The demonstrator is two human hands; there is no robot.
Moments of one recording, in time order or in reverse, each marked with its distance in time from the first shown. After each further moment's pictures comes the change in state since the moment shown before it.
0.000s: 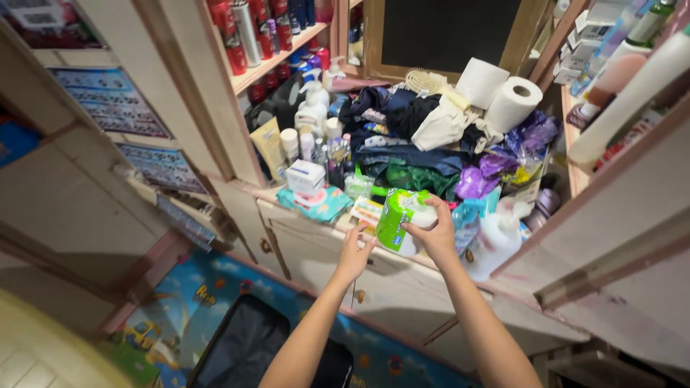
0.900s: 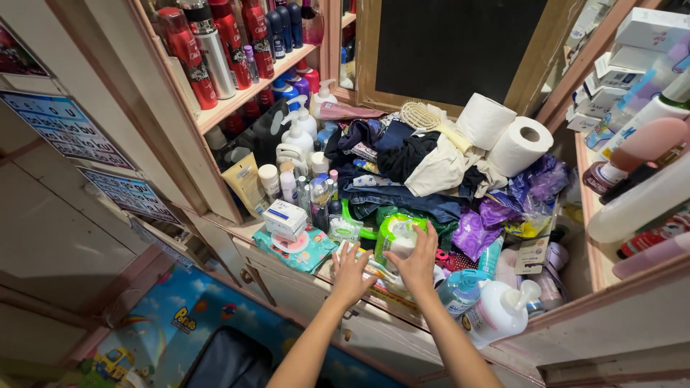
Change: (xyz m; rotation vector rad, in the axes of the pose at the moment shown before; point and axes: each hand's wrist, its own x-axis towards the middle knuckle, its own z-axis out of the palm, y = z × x) left_hand 0.096 -0.026 0.040 0.558 -0.201 0.103; right_hand 0.070 0.083 0.033 -0.585 0.064 -0.059
